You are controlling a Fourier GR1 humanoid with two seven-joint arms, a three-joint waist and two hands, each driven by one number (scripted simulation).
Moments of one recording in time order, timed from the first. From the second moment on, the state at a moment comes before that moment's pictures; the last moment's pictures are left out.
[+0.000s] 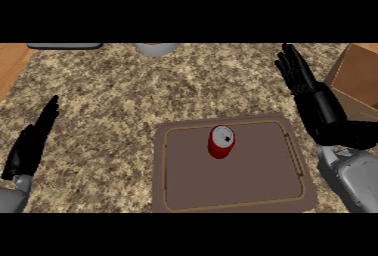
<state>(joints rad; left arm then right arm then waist) -0.12 0.60 -0.19 -1.36 0.13 0.26 0.04 -0.40 -0.47 0.32 -1.58 -0.34 -0.21 -0.09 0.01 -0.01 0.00</state>
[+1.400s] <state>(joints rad) -0.05 0.48 -0.07 -1.54 0.45 0.16 0.12 0.00 -0.54 0.51 -1.70 0.53 -0.72 0.59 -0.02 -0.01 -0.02</state>
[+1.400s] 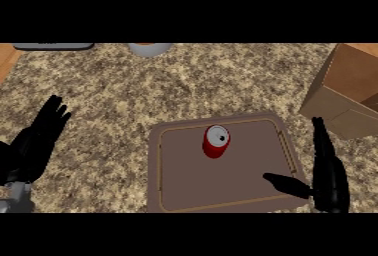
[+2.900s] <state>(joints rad) -0.02 0.47 -0.05 -1.61 0.46 0.14 0.17 -0.41 -0.07 0.46 -1.67 0.74 0.01 1.25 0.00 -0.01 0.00</state>
